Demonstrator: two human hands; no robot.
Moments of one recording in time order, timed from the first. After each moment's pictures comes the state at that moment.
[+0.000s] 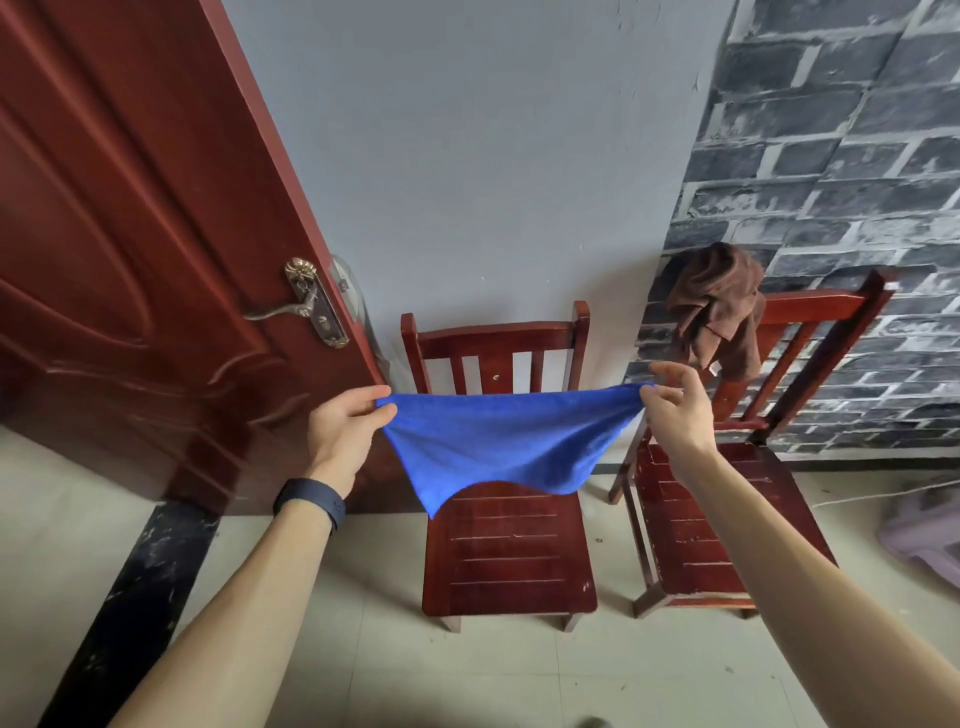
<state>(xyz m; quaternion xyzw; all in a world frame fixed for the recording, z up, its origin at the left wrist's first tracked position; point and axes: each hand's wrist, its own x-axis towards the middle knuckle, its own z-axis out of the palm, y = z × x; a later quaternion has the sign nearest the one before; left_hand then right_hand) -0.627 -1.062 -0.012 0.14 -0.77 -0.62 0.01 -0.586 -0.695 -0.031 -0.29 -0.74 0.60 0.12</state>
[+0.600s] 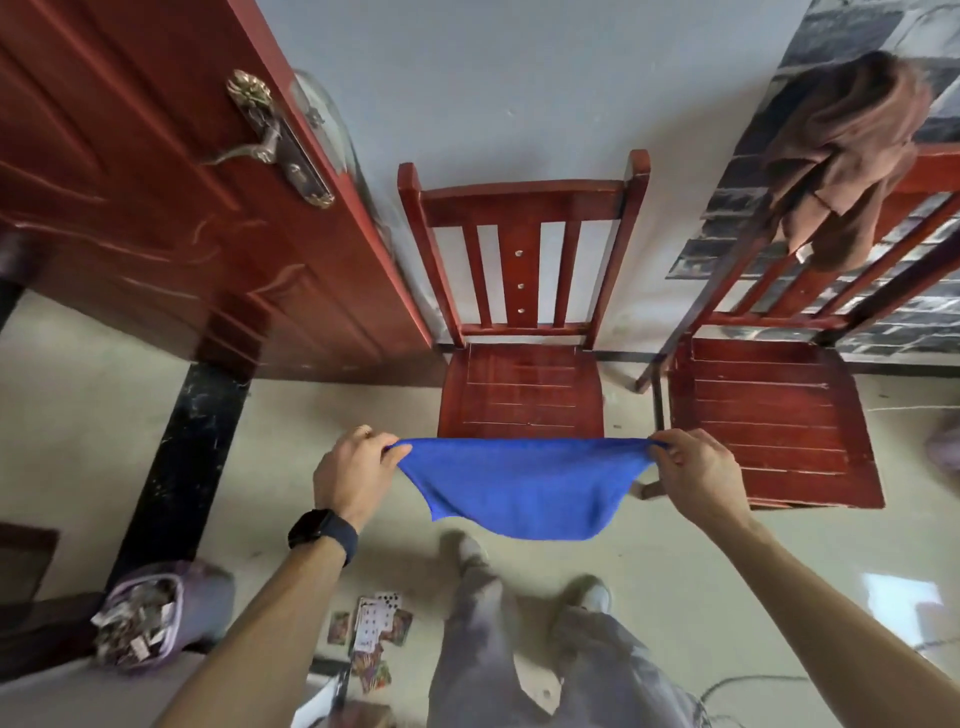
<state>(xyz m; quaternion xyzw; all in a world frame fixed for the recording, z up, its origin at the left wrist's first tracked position) -0.531 -1.075 -0.154 0.08 -0.99 -0.11 -0.11 -0.500 -0.680 -0.186 -0.20 -0.92 0.31 -0.12</state>
